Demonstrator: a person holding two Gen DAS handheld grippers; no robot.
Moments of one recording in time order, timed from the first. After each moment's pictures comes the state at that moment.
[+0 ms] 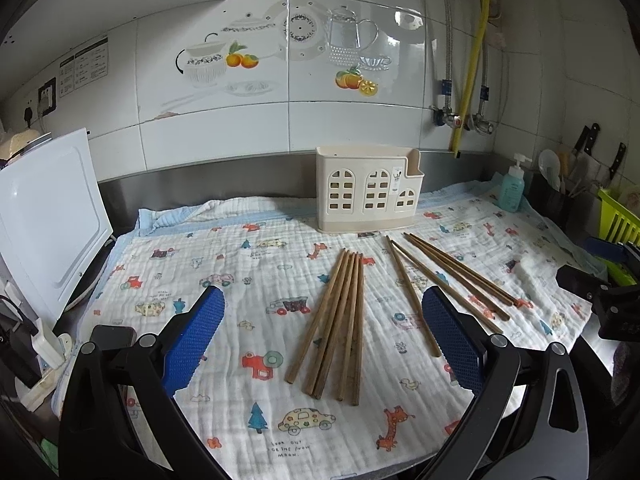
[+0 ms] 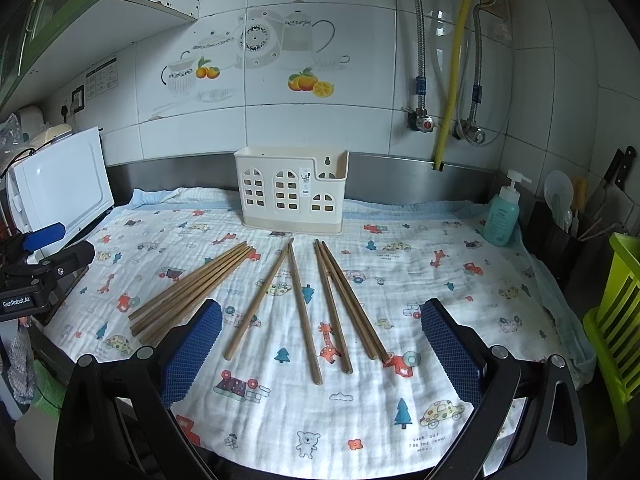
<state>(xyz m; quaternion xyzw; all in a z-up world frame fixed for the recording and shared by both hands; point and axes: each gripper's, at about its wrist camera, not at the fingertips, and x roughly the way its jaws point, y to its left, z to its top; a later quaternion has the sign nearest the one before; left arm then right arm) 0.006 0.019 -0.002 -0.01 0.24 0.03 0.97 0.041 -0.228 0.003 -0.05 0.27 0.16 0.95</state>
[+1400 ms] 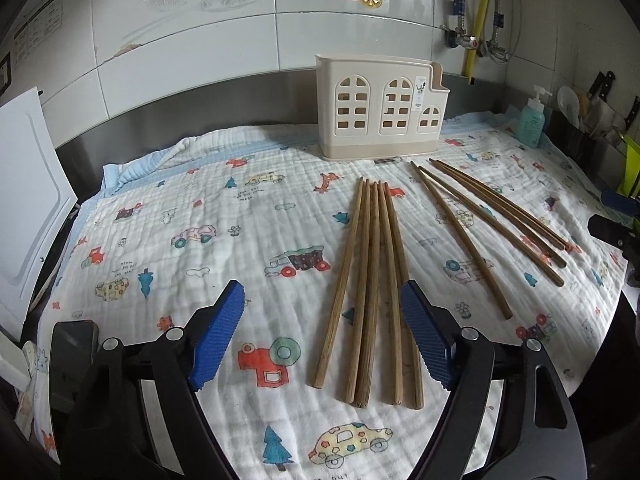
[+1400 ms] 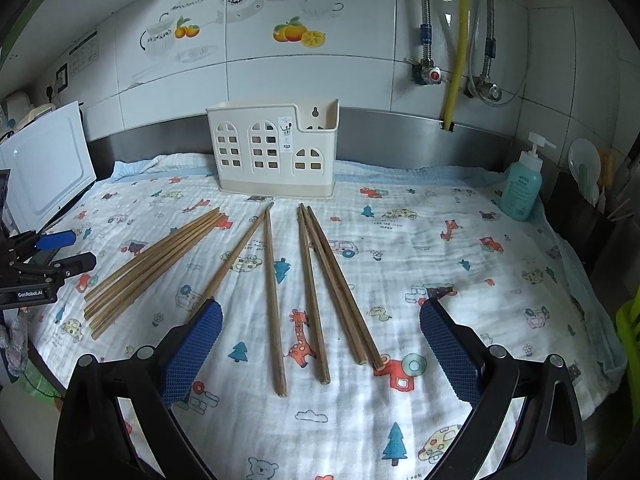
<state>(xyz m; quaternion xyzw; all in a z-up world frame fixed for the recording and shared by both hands) 0.079 0.043 -0.075 0.01 0.36 0.00 0.93 0.101 -0.235 -0.054 -0.06 0.32 0.16 0.93</state>
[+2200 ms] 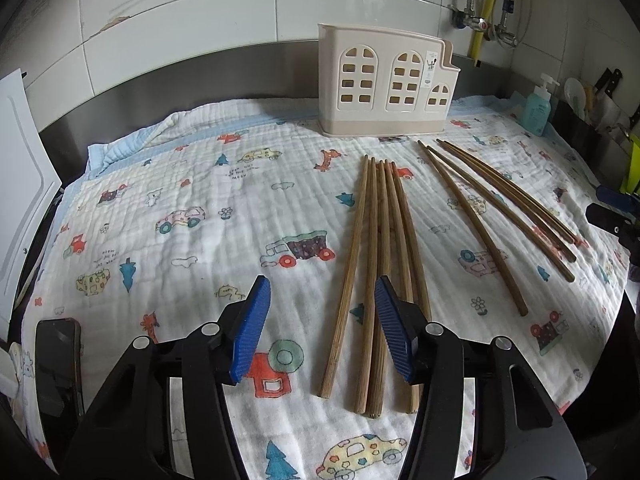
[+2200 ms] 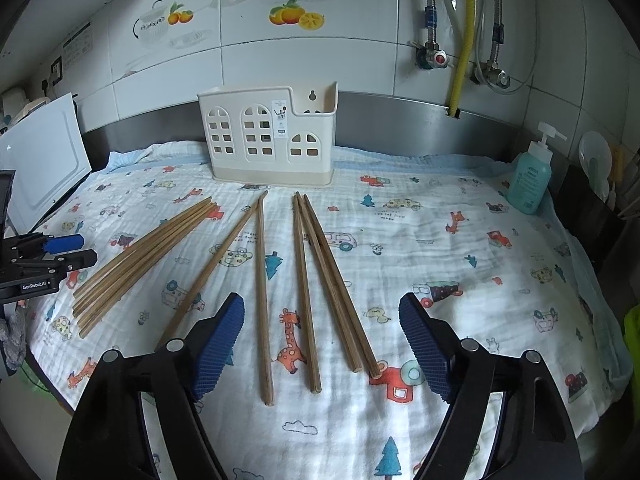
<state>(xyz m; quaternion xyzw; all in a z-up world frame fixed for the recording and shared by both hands) 0.100 0.052 -0.091 0.00 0.39 -0.01 0.92 0.123 -0.236 -0.065 -0.06 0.34 0.17 0.92</state>
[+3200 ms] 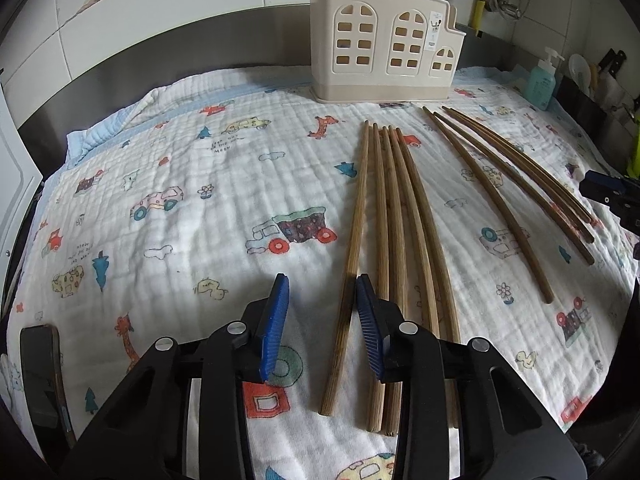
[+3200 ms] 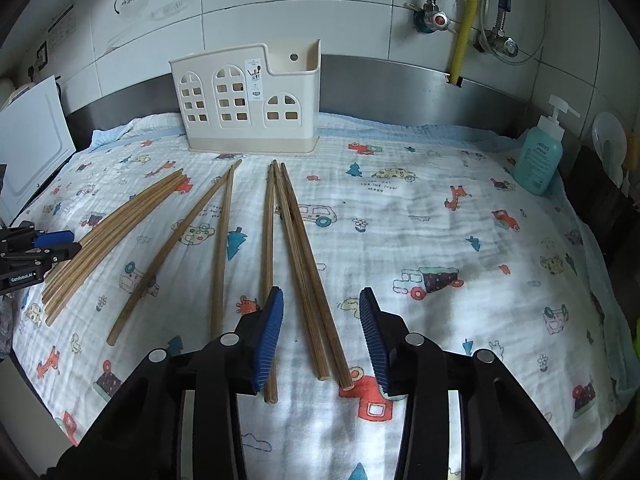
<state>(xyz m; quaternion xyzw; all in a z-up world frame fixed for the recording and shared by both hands) 0.121 0.052 -0.115 0.01 0.43 -0.02 0.90 0.158 -0.249 -0.094 -0.08 0.39 0.16 0.90</state>
